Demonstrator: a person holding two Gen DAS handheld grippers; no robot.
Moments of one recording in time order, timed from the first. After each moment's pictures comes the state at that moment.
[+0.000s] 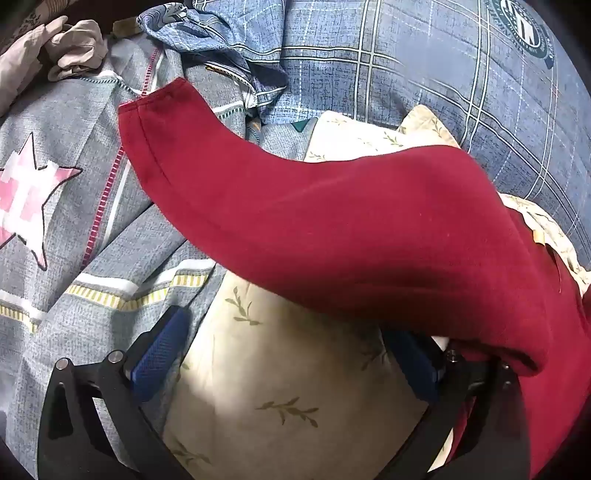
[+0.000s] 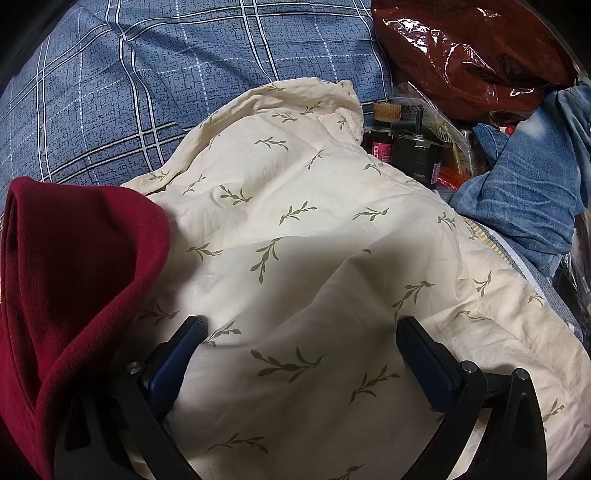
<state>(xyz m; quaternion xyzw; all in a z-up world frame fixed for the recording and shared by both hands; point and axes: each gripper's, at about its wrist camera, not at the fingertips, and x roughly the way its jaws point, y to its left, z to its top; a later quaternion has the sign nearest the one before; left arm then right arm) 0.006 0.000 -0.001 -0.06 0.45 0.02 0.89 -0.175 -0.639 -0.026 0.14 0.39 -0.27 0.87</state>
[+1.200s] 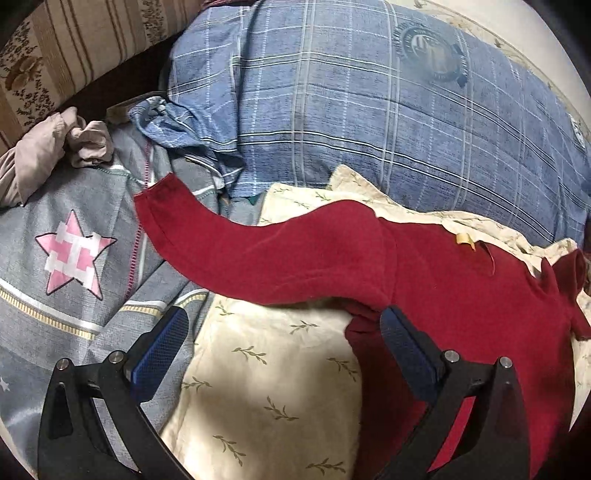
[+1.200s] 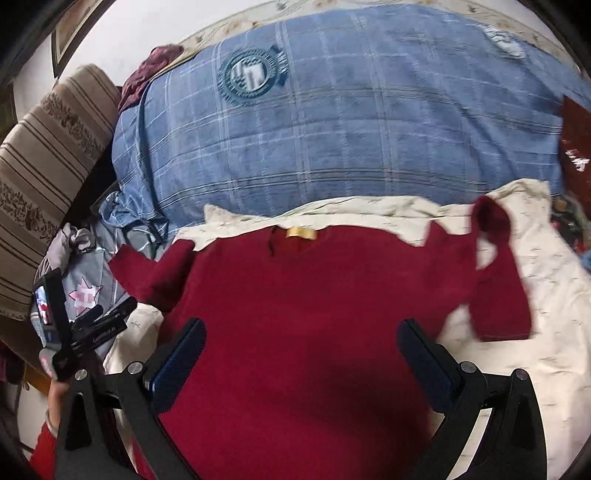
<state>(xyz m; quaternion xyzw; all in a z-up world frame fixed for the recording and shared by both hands) -0.065 -0.026 0.068 -0.02 0.35 -0.04 0.94 -0.236 -0.339 0.076 0.10 0.33 0.04 0.94</state>
